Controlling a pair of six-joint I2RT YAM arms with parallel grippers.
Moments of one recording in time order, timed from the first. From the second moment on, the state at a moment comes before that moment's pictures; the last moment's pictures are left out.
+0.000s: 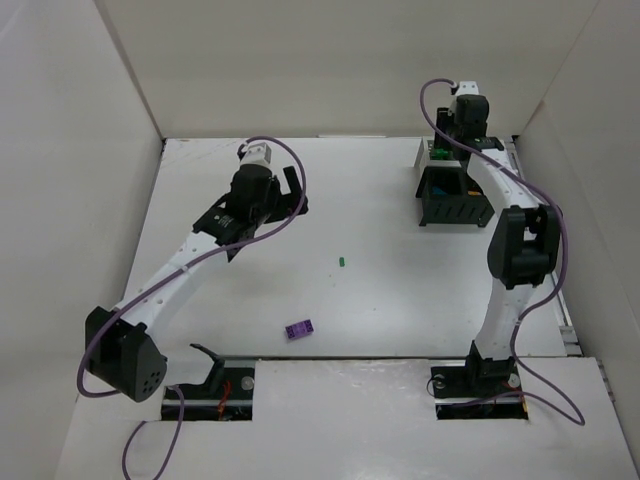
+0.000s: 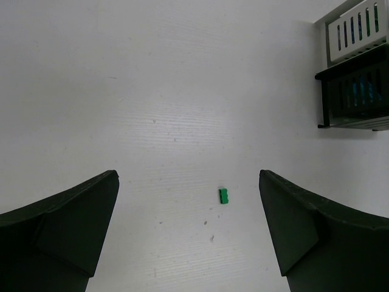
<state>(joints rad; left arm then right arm) -0.50 1.28 1.11 -0.37 -0.16 -0.56 0.06 2.01 1.78 -0.24 0.16 0.00</state>
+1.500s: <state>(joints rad) -0.47 0.97 0.80 -0.58 -0.18 -0.79 0.72 1.73 1.25 -0.33 0.05 0.13</state>
